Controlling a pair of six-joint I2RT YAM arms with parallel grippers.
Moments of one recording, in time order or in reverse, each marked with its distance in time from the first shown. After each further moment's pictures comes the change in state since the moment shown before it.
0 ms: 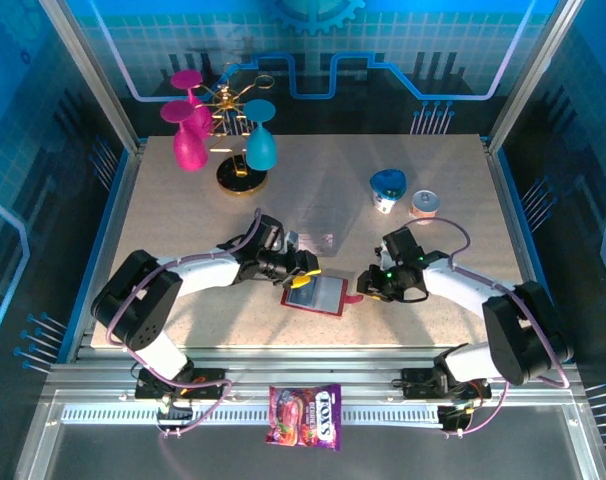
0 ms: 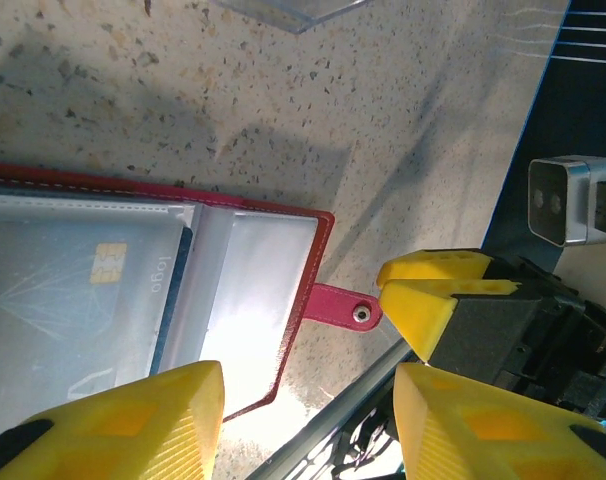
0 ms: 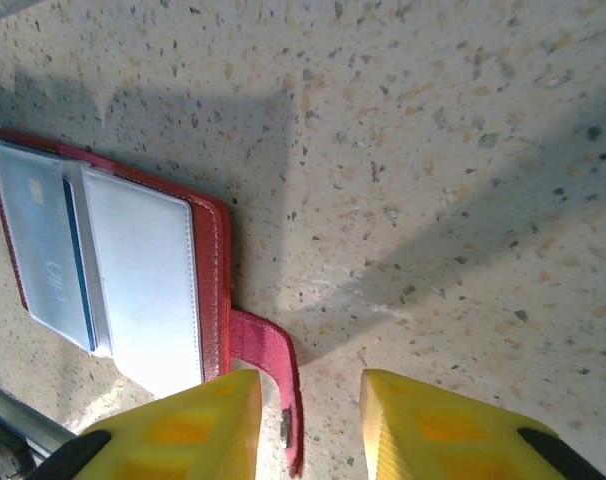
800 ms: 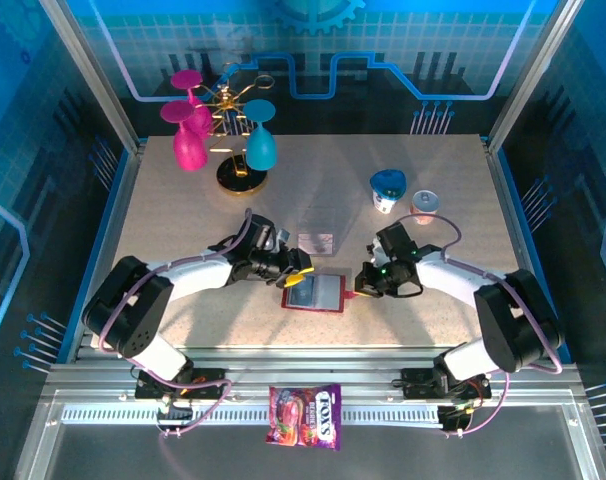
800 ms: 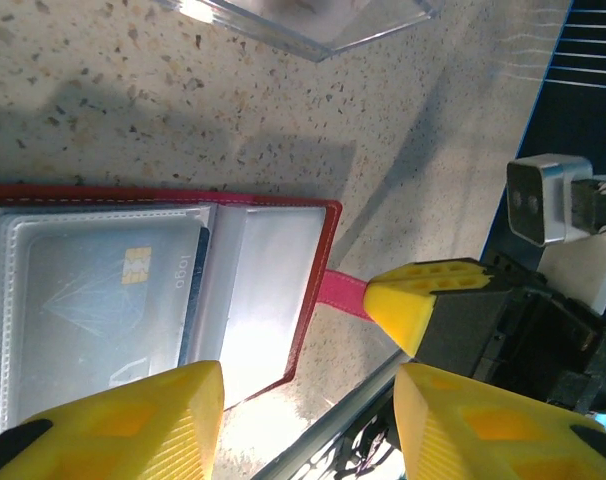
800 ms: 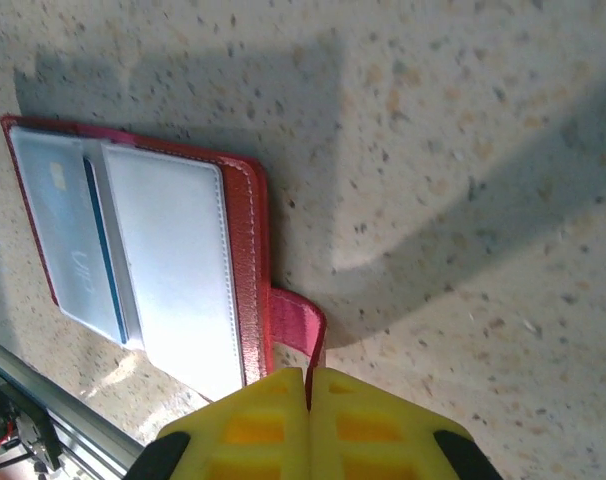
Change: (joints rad) left arm 0.034 -0.055 -0.034 -0.023 -0.018 0.012; right arm 0.018 0.109 0.070 0.006 -0.075 -0.035
